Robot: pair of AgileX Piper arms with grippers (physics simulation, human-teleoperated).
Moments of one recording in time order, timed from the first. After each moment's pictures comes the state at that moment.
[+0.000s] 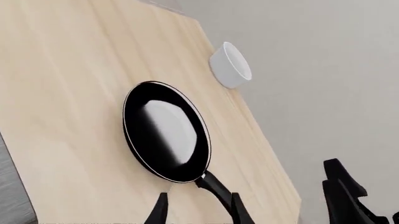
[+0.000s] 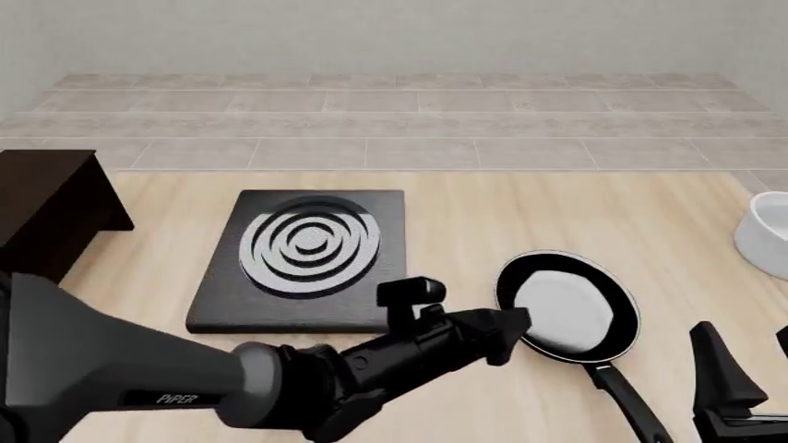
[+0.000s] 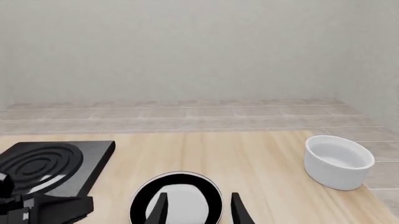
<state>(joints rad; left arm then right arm) -1.00 1.88 -0.83 -0.73 -0.82 -0.02 0.00 0.00 -0.01 0.01</state>
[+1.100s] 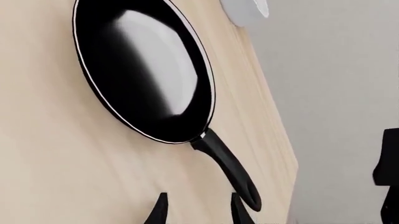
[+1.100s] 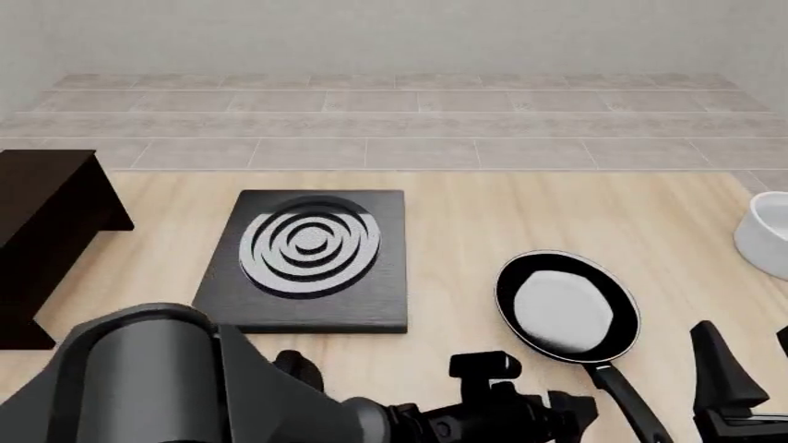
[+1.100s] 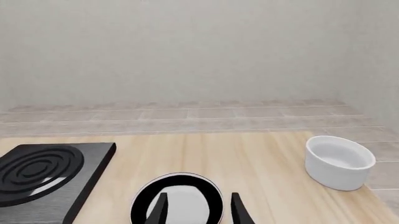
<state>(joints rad) -1.18 2.18 -1.04 -0.69 -0.99 -0.02 0.00 0.00 -0.02 0.02</state>
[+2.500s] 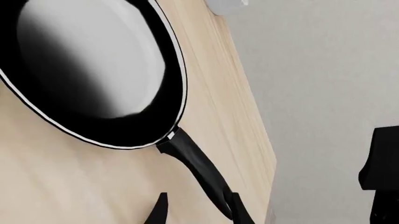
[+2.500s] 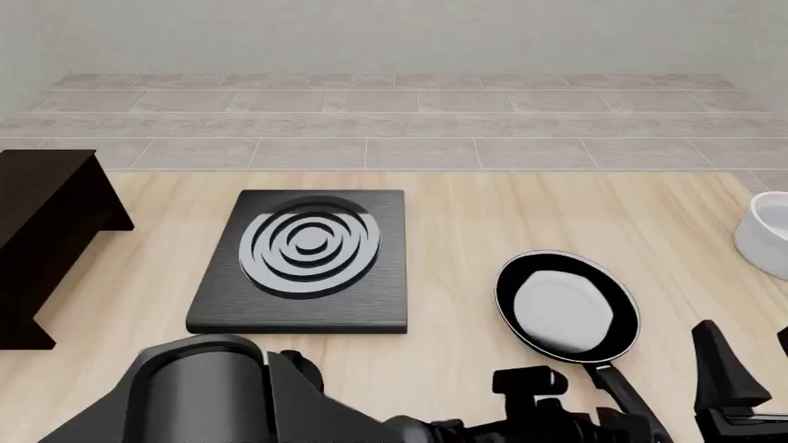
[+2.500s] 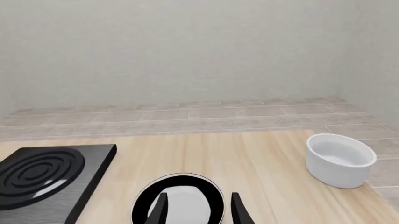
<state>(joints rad) -1.25 2.28 -1.21 -0.66 -1.06 -0.02 0.00 0.00 -0.02 0.04</state>
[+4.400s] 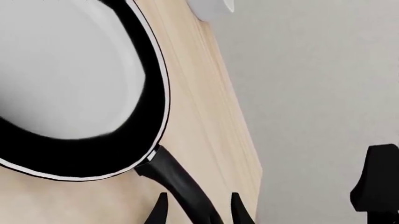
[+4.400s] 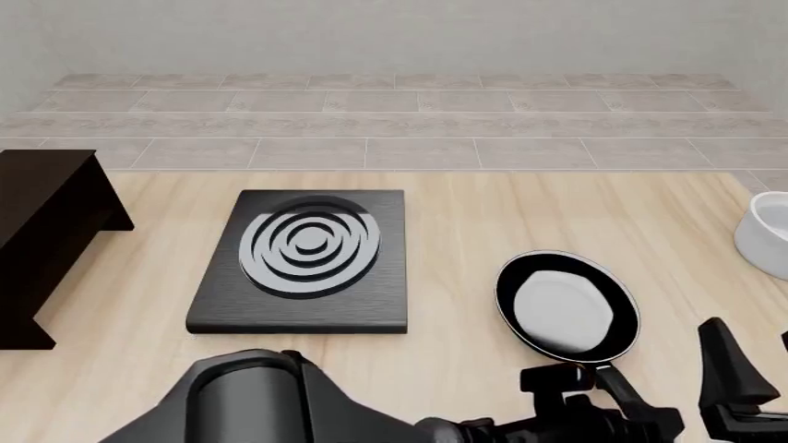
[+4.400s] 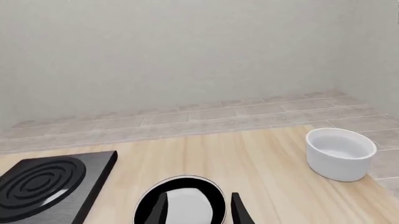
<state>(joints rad) -1.26 2.38 -1.39 -0.65 -1.10 -0.04 0.00 0.00 -0.03 0.09</state>
